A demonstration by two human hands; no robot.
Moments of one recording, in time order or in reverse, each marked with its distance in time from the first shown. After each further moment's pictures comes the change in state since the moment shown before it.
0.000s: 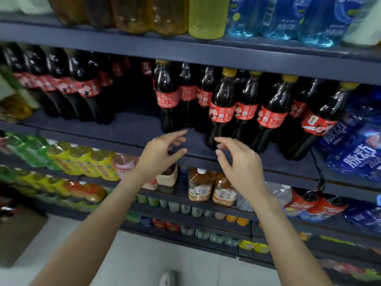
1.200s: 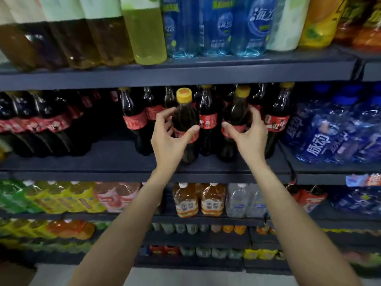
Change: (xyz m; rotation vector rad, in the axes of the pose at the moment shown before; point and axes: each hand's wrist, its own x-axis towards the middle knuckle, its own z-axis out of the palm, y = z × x) left_hand 0.061 0.106 0.054 -0.443 0.469 0.023; right_hand 0.046 0.093 -0.043 0.283 0.455 0.394
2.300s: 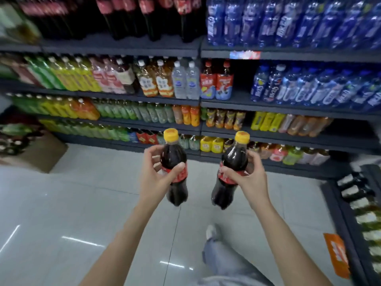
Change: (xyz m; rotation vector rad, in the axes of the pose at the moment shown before) left_hand -0.619 0.320 0.047 0.089 -0.080 -0.415; right_hand -0.424 0.086 -0.562 0.271 -0.442 0.481
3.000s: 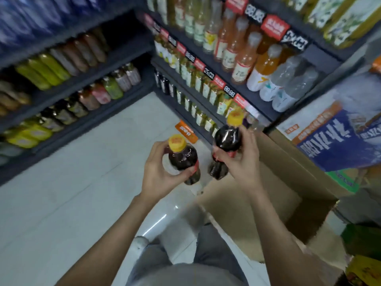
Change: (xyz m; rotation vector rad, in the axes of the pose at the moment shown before) left_hand -0.419 0.121 0.422 -0.059 -1.021 0.262; right_hand -0.369 0.117 -0.514 -0.270 0.772 0.208
